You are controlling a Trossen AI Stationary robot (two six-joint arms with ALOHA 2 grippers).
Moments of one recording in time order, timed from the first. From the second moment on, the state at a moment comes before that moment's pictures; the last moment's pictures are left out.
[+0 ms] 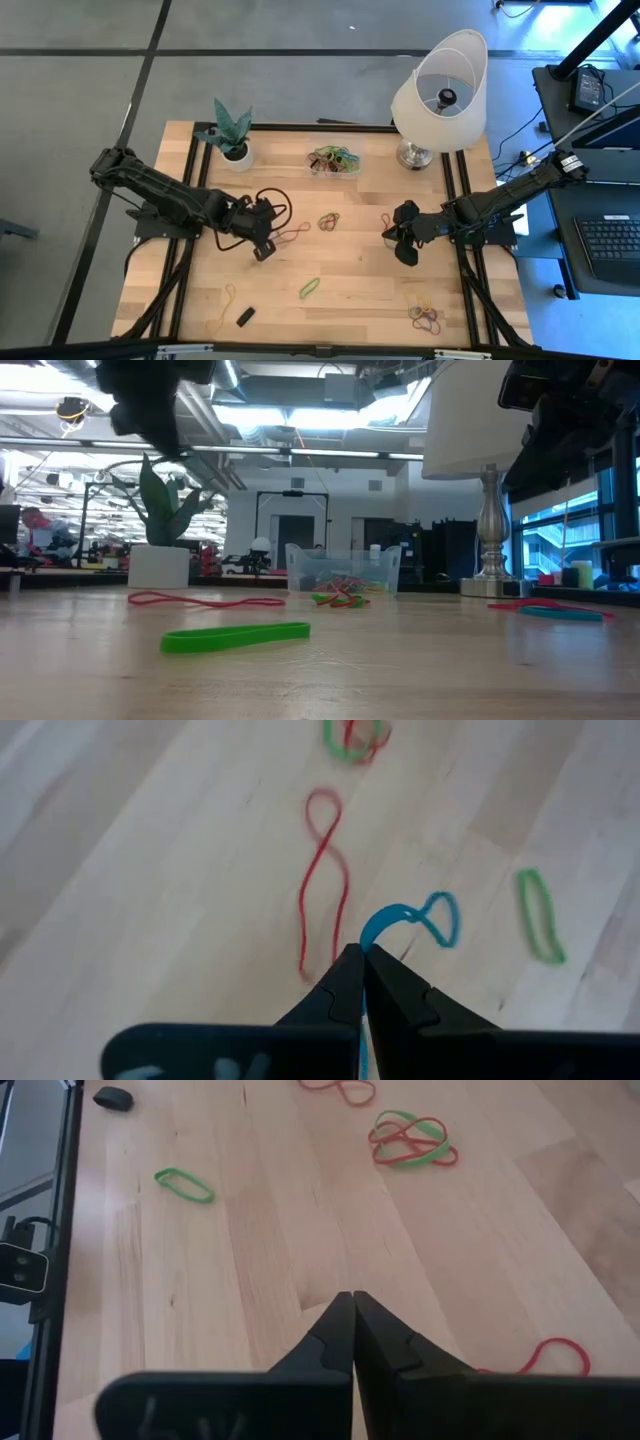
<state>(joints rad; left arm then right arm) -0.34 1.31 1.03 -0.85 -0.29 -0.87 0.39 1.02 0.60 -0.35 0.27 0.67</state>
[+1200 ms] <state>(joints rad) 0.47 2.09 1.84 -0.74 0.07 0.34 0.23 1.02 0.60 -0.35 0.38 0.84</state>
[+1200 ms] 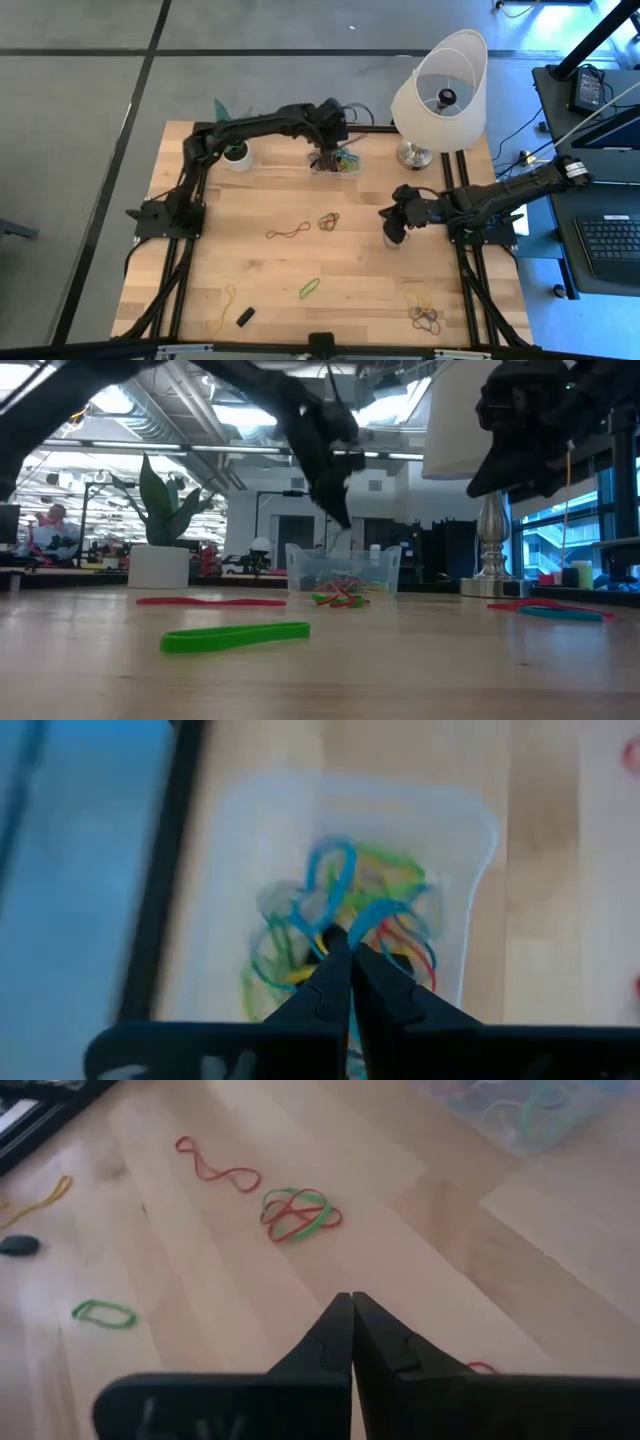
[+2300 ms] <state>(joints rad) 0.39 1.97 1.82 -0.94 0.03 0.11 0.18 1.02 0.60 -0.39 0.37 0.83</state>
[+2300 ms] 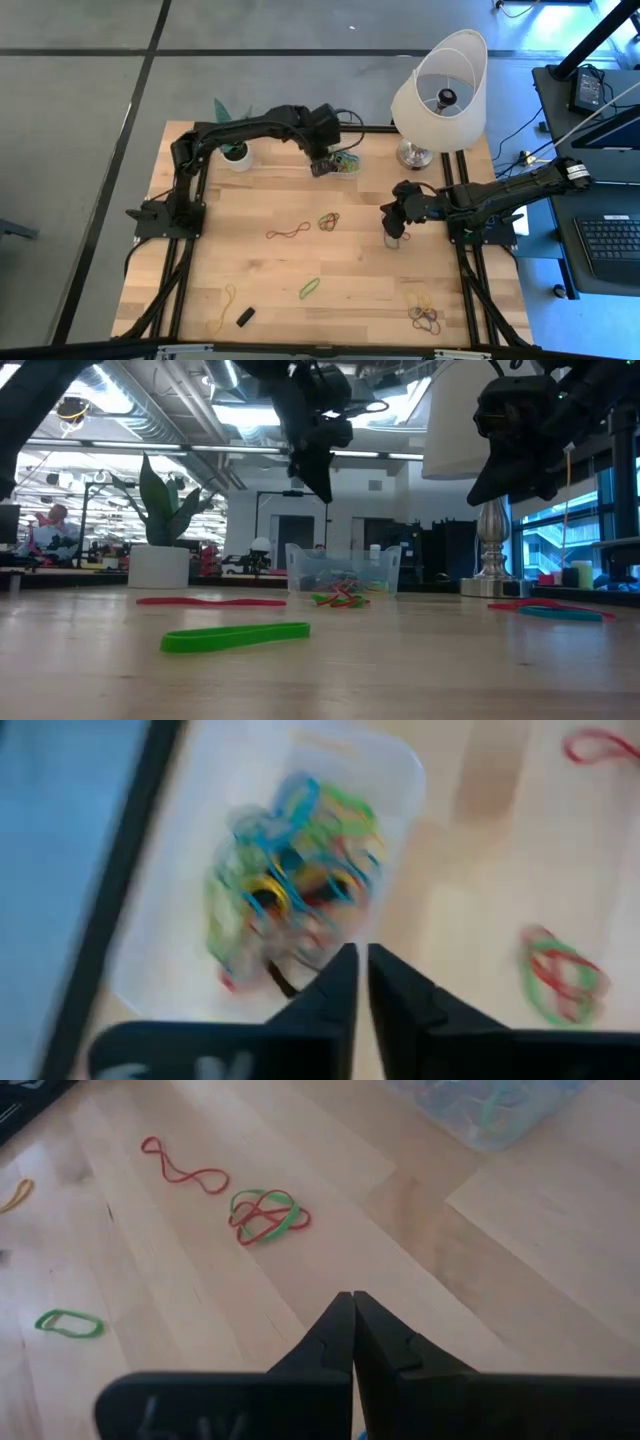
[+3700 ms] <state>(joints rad) -0.51 0.83 0.49 -0.39 -0.45 -0.47 0.62 1.53 1.16 -1.13 0.01 1.67</state>
